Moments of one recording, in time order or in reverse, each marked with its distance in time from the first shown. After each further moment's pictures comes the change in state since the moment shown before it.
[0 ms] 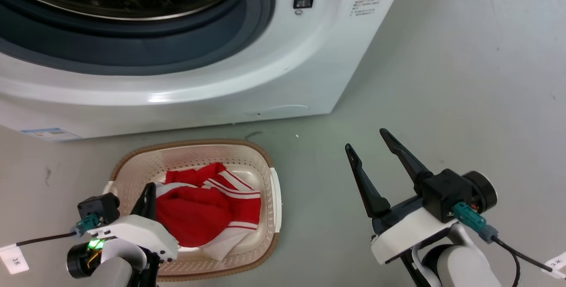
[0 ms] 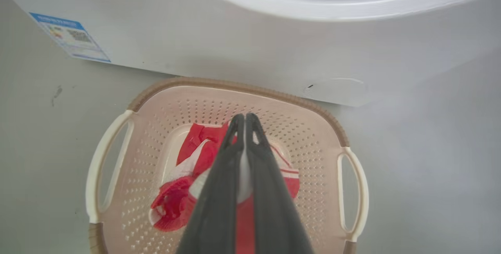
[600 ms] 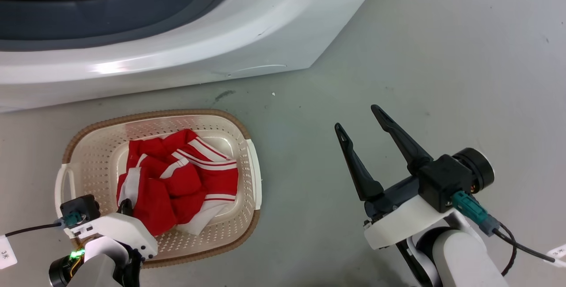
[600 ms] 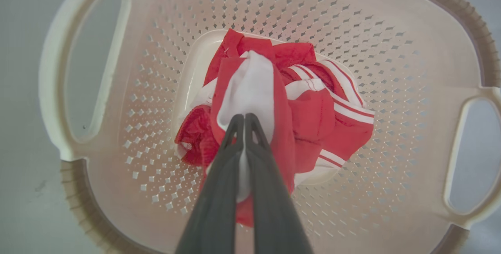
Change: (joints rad) left arm -0.206 -0.059 0.138 0.521 0.064 -0.101 -0.004; right arm -0.070 0.000 0.029 -0.031 -0.009 0.000 -0.020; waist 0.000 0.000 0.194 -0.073
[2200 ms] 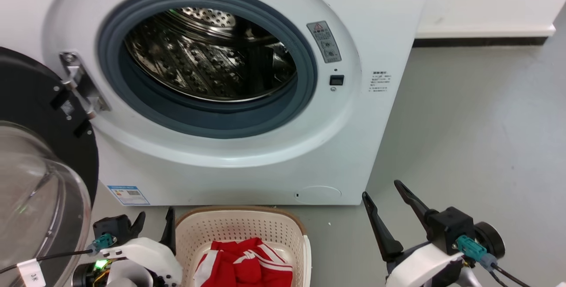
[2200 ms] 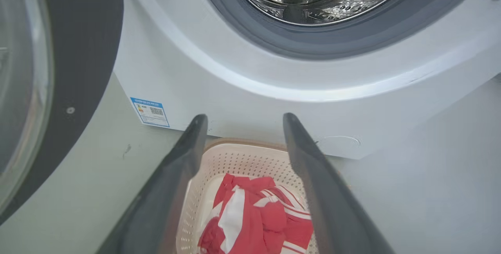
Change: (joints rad) left arm 0.191 -0.038 0.018 -0.249 0.163 -0.039 0.000; right arm 0.215 0.000 -0.085 0.065 0.008 0.000 0.059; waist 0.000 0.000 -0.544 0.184
